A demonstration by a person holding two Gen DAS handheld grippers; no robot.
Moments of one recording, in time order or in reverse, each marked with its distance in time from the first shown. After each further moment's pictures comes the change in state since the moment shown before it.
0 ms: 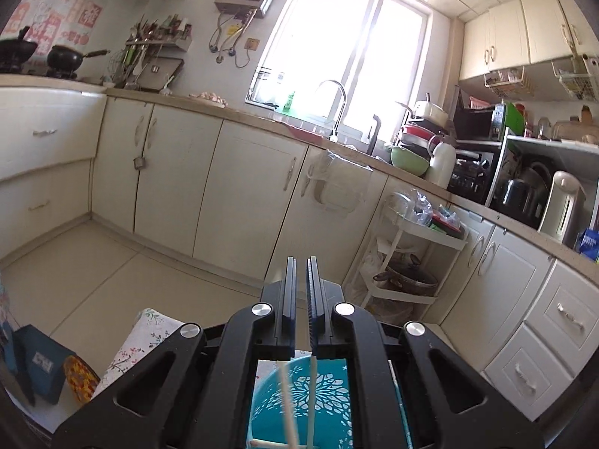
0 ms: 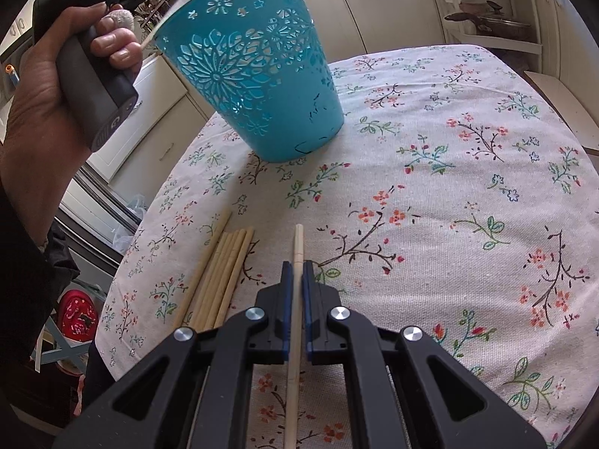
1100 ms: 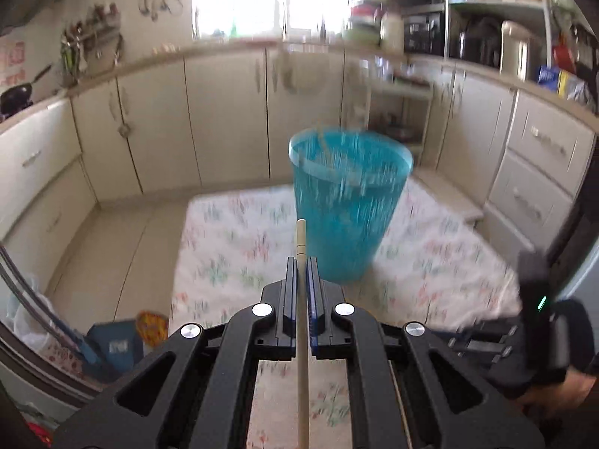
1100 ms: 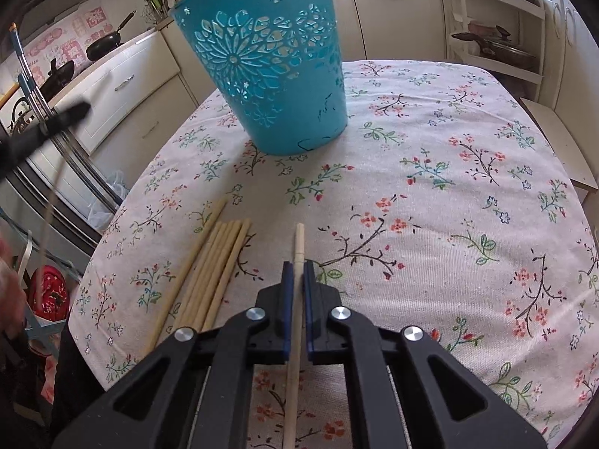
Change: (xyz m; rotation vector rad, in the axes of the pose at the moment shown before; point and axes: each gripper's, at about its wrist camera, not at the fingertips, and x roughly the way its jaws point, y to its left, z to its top) left arm -0.137 0.029 -0.073 0.361 0.340 -0.036; right arm 0.003 0.016 0.000 -0.097 0.019 -0.108
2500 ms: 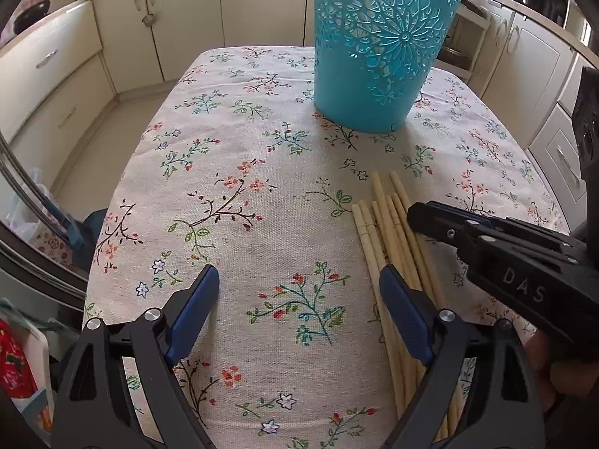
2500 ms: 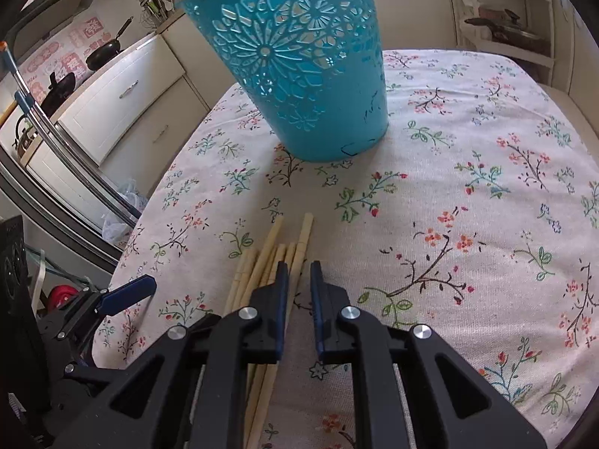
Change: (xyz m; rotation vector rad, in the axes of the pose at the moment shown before) left arm 0.060 -0.018 -0.108 -0.152 0.425 0.118; right arm 0.021 0.028 0.019 0.039 0.044 0.048
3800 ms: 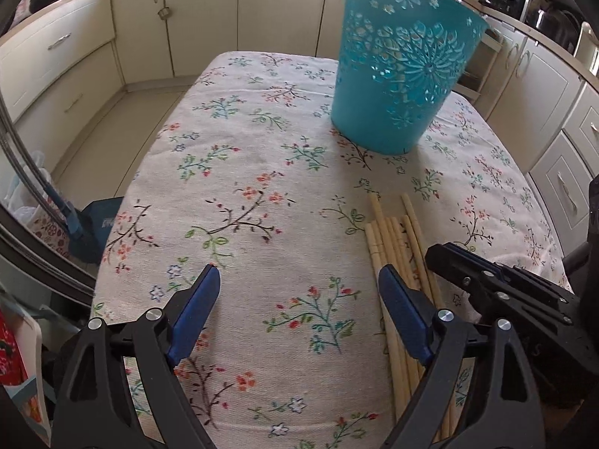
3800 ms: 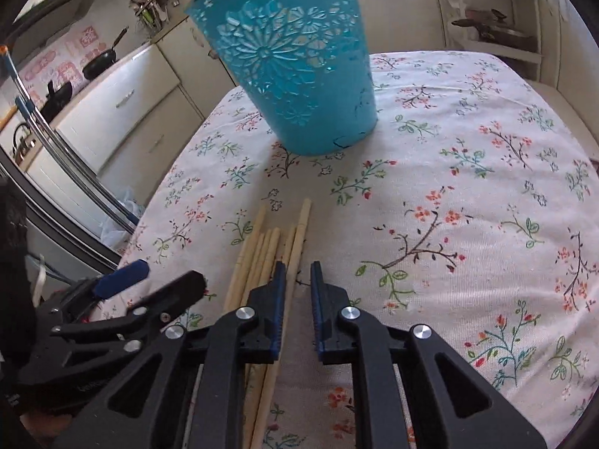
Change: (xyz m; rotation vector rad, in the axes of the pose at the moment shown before) left arm -0.004 0.013 0.004 -0.074 -0.020 -0.012; right arm -0.012 -0.006 -0.017 0.067 -0.049 0.004
